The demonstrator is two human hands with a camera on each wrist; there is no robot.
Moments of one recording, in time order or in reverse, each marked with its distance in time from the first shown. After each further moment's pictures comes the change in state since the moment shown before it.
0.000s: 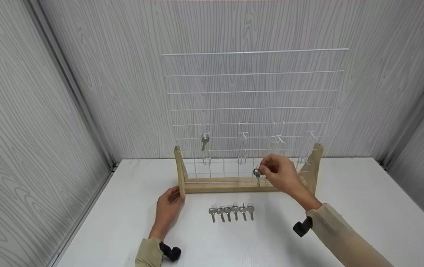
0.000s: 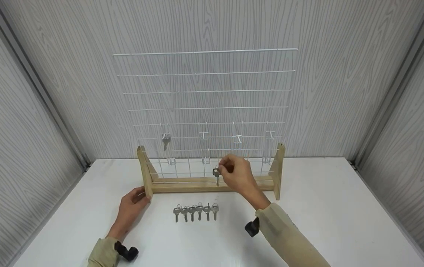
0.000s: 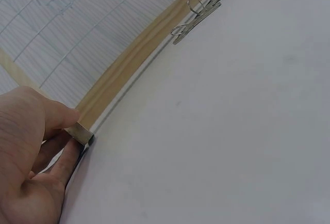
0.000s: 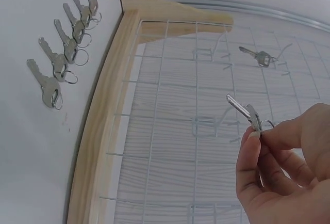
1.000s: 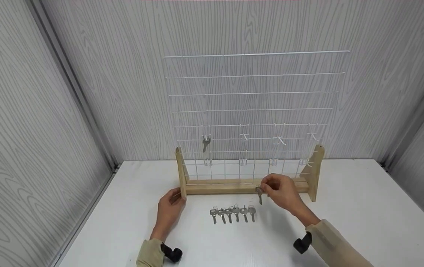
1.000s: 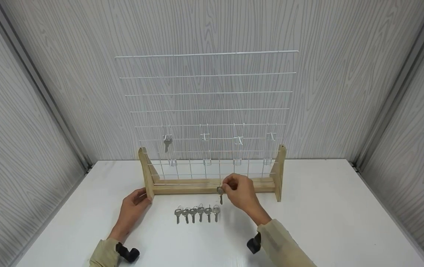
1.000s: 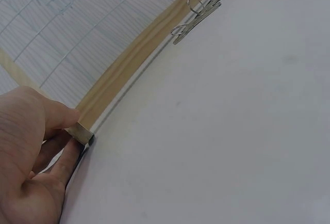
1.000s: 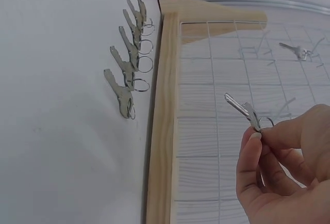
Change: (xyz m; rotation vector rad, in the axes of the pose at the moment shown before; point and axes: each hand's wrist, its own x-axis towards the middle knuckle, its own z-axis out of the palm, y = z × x) left_hand 0.002 0.000 0.000 0.024 0.011 -0.021; right_hand -0.028 0.044 0.024 0.082 -0.030 0.095
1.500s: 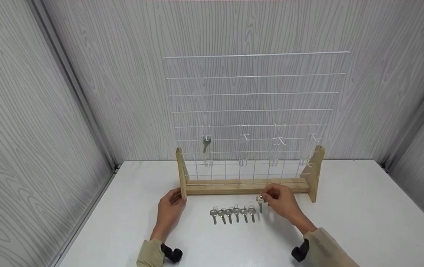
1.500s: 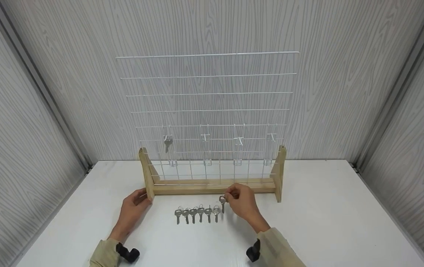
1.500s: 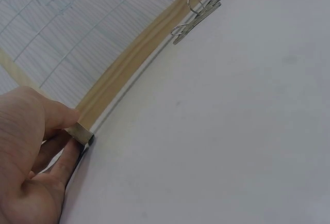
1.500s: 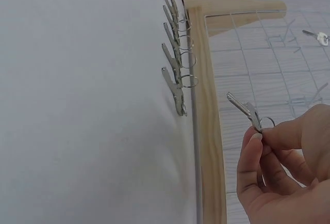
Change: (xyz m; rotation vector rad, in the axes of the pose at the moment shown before) left_hand -0.003 0.001 0.000 -0.026 -0.007 0.039; right_hand -0.012 0.033 0.017 0.068 -0.001 0.106
